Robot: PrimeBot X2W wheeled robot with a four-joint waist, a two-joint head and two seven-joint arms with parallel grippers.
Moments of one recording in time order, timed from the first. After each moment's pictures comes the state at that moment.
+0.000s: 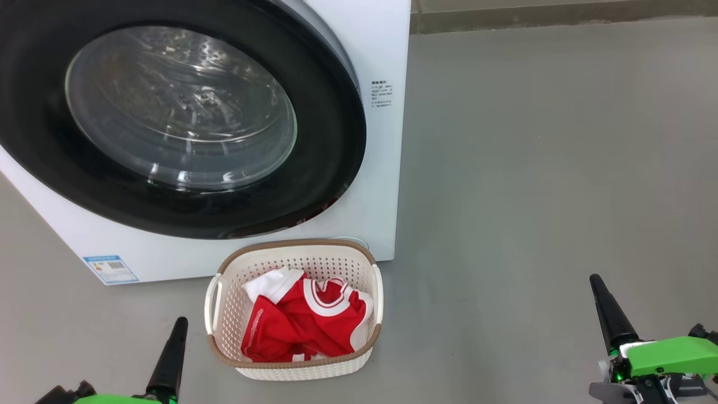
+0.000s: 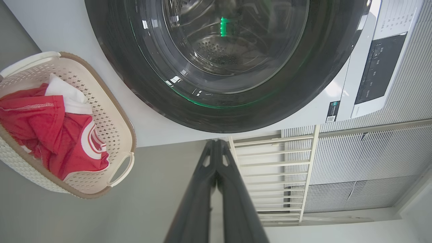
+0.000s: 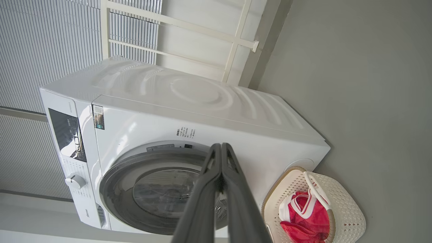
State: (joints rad) left arm -0.05 0.07 0.04 0.26 -1.49 -0.12 0.05; right arm -0.03 -0.04 -0.11 0.28 1.48 0.13 0.05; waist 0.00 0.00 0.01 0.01
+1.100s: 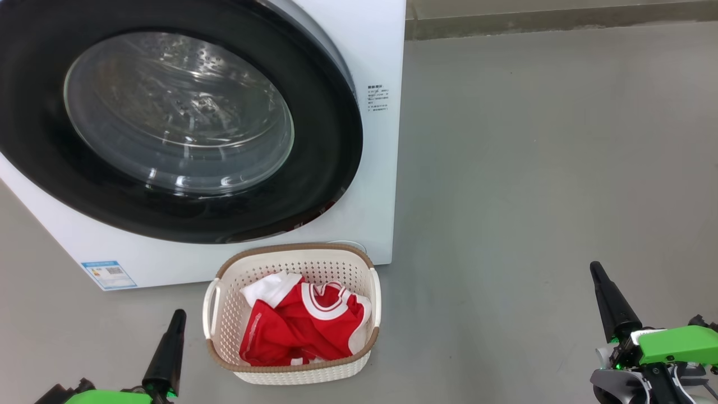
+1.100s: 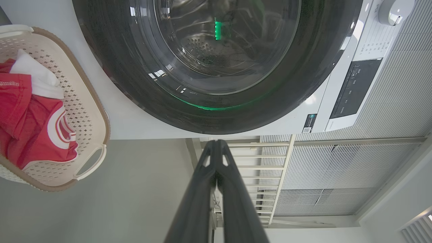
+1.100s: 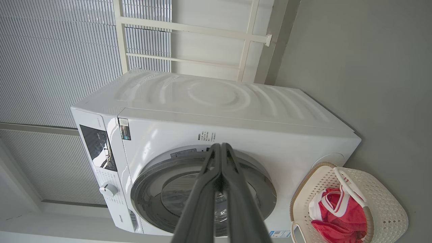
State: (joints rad) left arm -0.07 0.05 0.06 0.27 -1.62 -0.12 0.10; right arm -0.06 -0.05 -0.12 0.27 1.62 0.13 0.10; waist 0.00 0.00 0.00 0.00
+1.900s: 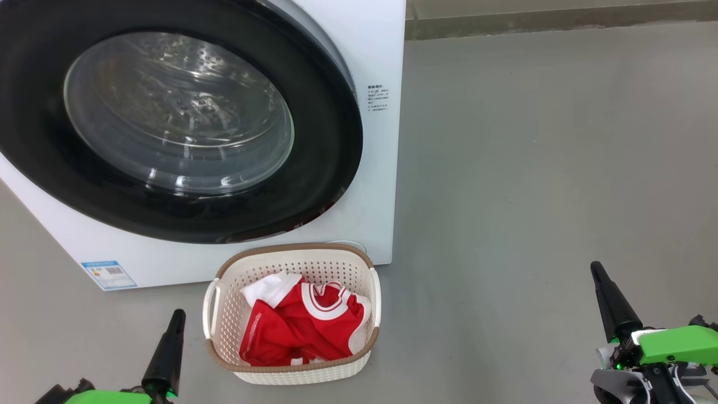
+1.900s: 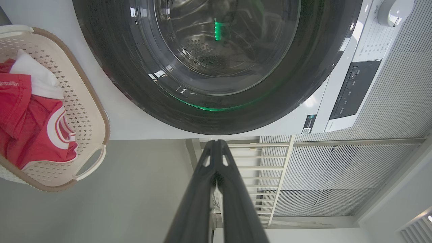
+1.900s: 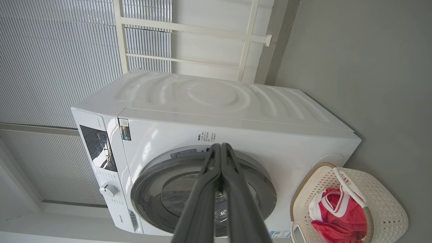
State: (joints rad) left arm -0.07 0.05 0.07 0.27 -1.62 -0.12 0.10; right arm -0.06 -0.05 -0.12 0.27 1.62 0.13 0.10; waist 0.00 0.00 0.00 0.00
